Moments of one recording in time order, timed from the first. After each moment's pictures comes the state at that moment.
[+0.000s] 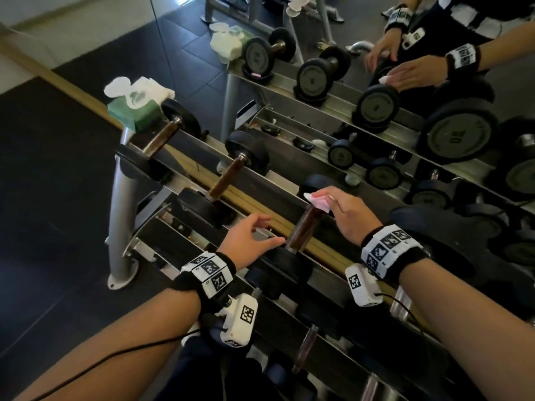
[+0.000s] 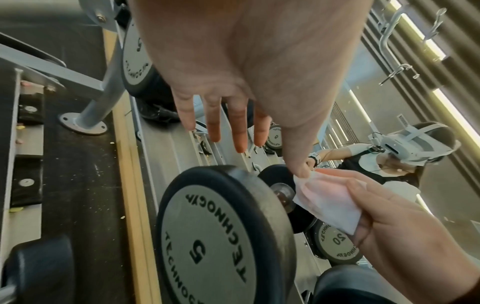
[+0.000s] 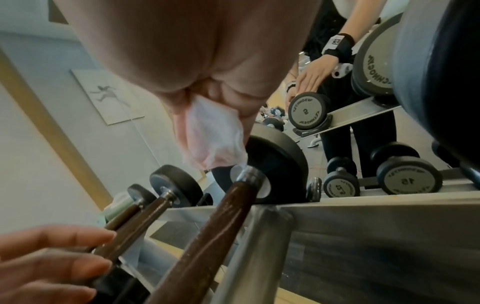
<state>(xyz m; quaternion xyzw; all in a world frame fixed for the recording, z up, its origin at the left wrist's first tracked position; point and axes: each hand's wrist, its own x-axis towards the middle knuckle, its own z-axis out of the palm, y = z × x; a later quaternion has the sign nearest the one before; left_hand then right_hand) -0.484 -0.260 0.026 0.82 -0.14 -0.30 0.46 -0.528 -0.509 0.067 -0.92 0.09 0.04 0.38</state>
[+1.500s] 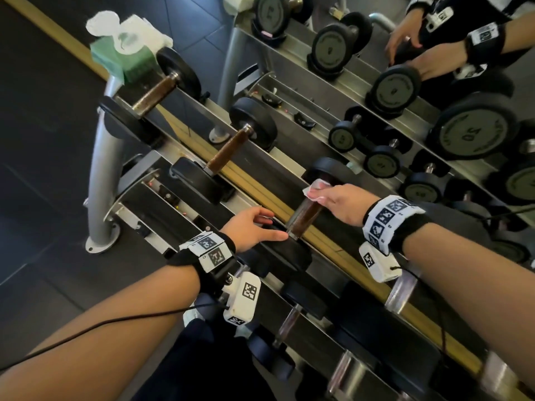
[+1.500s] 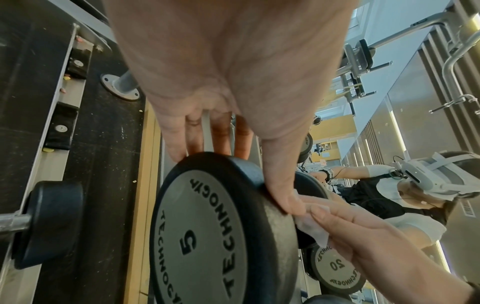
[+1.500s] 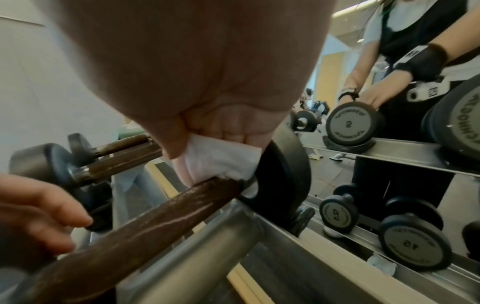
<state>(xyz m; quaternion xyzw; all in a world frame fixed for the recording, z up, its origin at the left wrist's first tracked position) -0.470 -0.262 -0.018 0.75 -0.09 -0.44 0.49 -0.490 -0.500 0.068 -0.95 0.00 0.31 0.07</state>
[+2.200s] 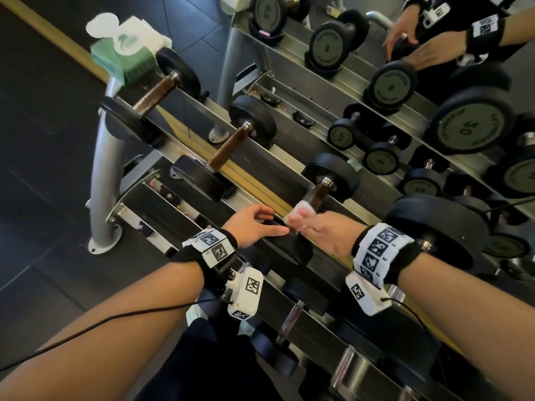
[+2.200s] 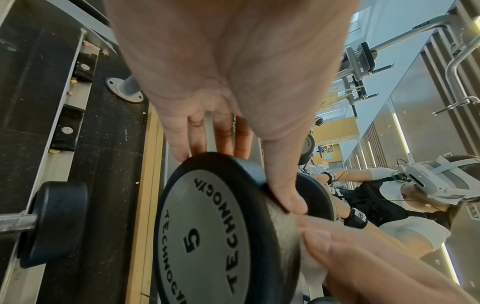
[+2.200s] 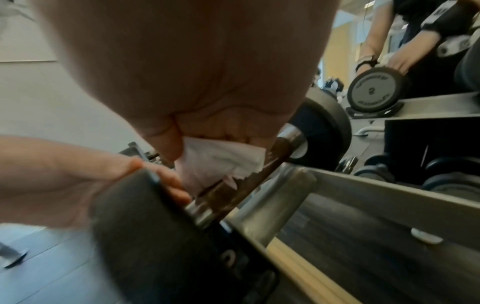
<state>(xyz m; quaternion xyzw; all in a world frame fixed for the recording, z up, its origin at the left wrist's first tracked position) -0.472 -0.262 -0.031 0.75 -0.08 -0.42 0.50 -0.538 -0.457 0.061 -0.92 -0.04 0.36 0.13</state>
